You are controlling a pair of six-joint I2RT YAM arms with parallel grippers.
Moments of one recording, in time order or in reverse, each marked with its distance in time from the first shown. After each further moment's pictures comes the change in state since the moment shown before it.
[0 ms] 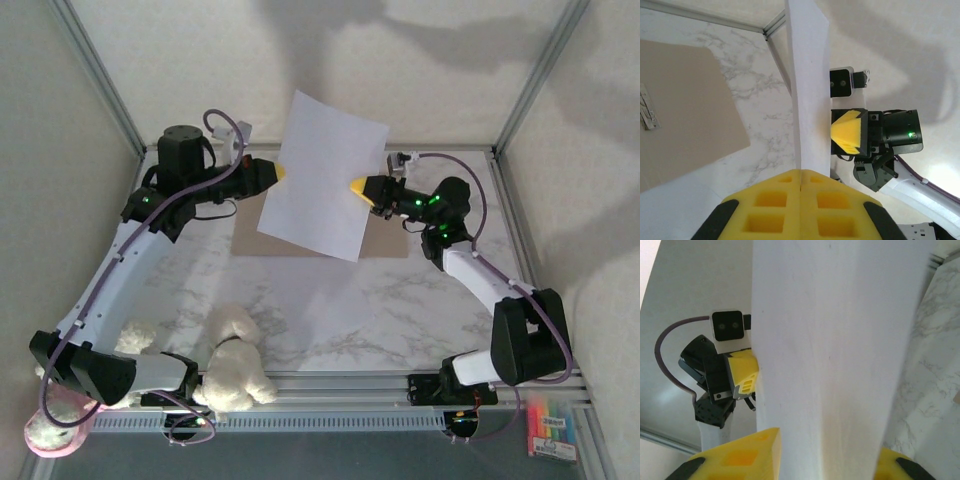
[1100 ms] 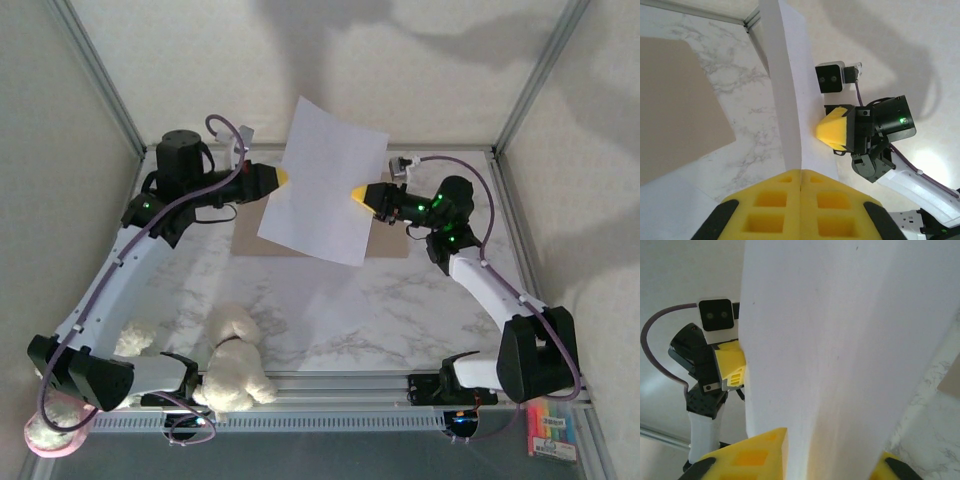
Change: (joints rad) left arm 0.000 -0.032 -0.055 0.054 0.087 -0.010; right arm 0.001 -0.087 0.000 -0.207 -0.013 -0.144
